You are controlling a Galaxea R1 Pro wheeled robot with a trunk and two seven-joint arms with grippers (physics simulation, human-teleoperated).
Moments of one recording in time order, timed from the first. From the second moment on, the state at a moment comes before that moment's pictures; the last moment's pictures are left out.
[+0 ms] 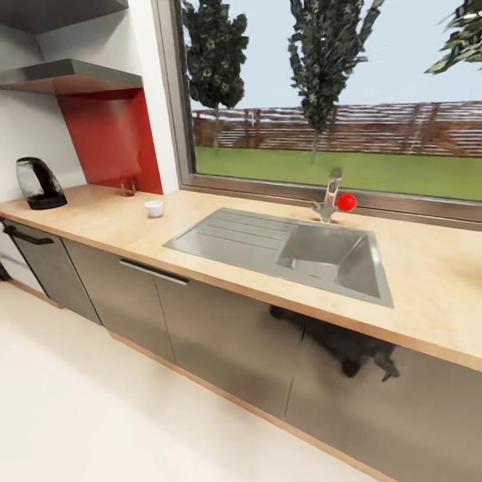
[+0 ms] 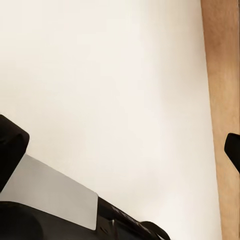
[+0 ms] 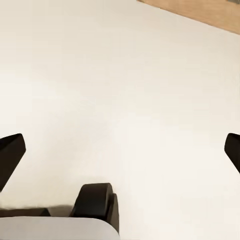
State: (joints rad) left arm -0.12 0.18 0.08 -0.03 0.86 -0.02 -0.68; right arm -0.32 -0.21 -0.14 -0.05 -0.01 -0.12 0.27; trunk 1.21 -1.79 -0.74
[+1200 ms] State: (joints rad) left arm -0.12 0.18 0.08 -0.03 0.86 -0.02 -0.68; right arm -0.32 -0.21 -0.14 -0.03 0.18 -0.12 0.27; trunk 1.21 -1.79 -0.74
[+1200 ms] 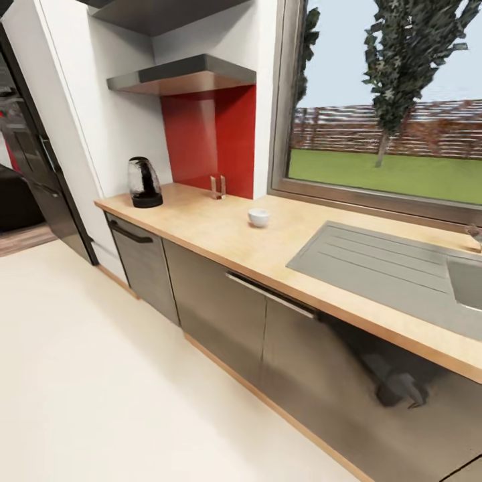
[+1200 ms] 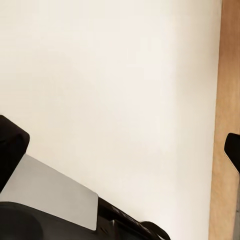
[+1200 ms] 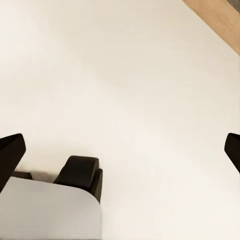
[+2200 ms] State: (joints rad) left arm -0.12 0.18 0.08 -0.03 0.86 -0.02 -0.69; right arm -0.32 -0.21 -0.14 -0.03 0.19 -0.12 0.27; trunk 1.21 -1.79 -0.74
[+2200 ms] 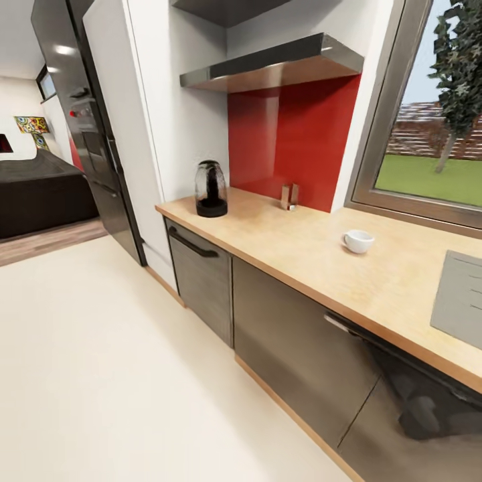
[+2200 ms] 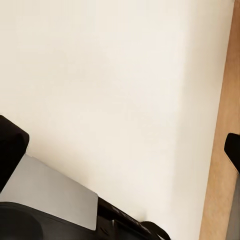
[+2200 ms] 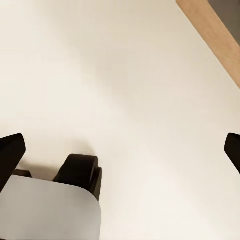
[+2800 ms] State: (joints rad) left arm -0.12 0.18 0.08 -0.03 0.86 -0.02 -0.69; right arm -0.32 -0.21 -0.14 -0.03 0.19 -0.12 0.27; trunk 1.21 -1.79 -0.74
